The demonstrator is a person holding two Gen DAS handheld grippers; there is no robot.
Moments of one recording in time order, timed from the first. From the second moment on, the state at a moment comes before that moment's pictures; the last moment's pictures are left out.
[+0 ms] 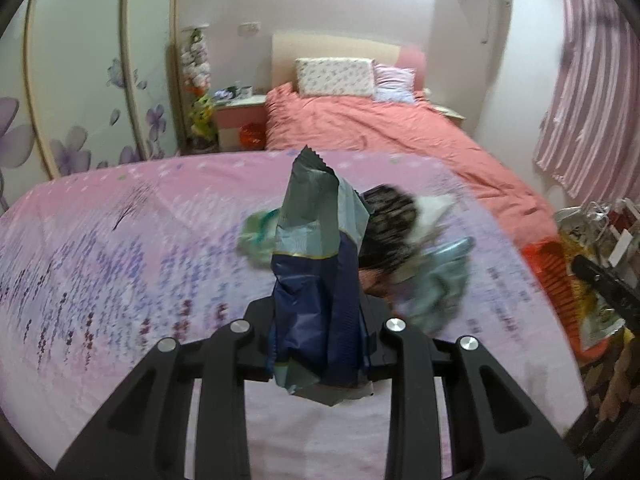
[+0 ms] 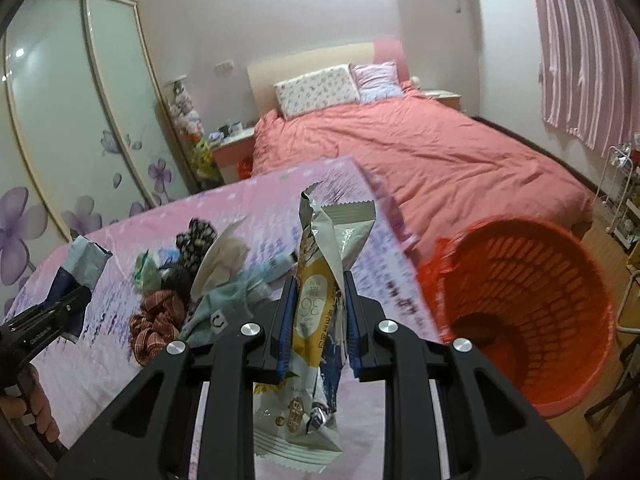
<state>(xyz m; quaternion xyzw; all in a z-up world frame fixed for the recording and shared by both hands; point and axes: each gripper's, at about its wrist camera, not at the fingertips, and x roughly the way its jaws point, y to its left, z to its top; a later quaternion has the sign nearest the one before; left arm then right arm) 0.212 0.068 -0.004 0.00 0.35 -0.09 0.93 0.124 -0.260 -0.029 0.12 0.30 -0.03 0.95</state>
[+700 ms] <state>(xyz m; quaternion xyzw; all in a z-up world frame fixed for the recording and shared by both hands) 0.195 -0.179 0.007 0.03 0.34 -0.32 0.88 0.099 -0.404 -0.023 0.18 0.25 -0.14 0.94</state>
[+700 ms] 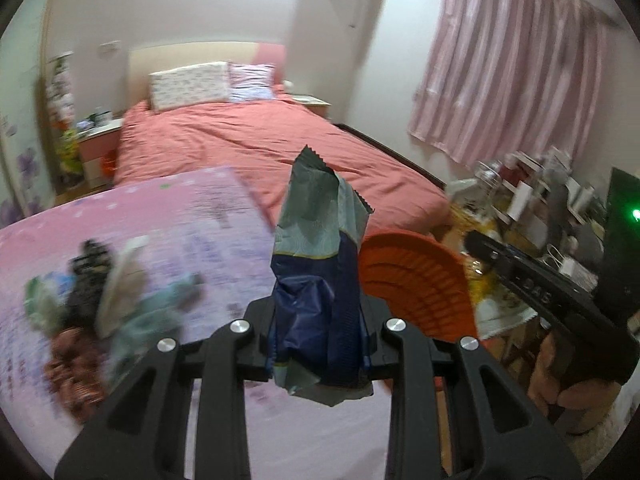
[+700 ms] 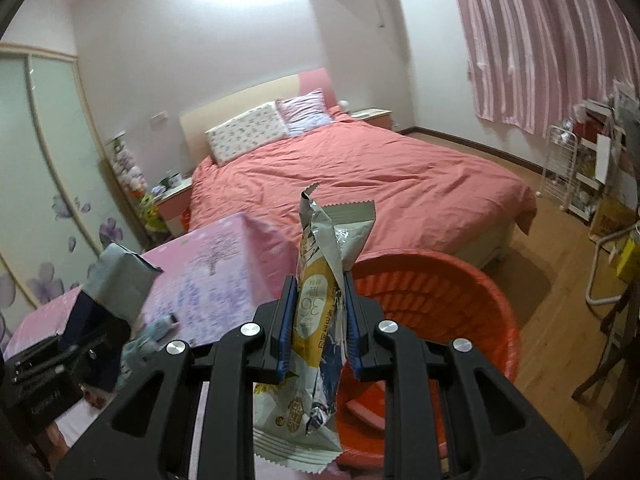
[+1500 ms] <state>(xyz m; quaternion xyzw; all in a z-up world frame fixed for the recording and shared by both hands) 0.208 -0.200 -0.060 0.12 0.35 -0.26 0.89 0.099 -0.440 -0.066 0.20 0.27 -0.15 0.93</state>
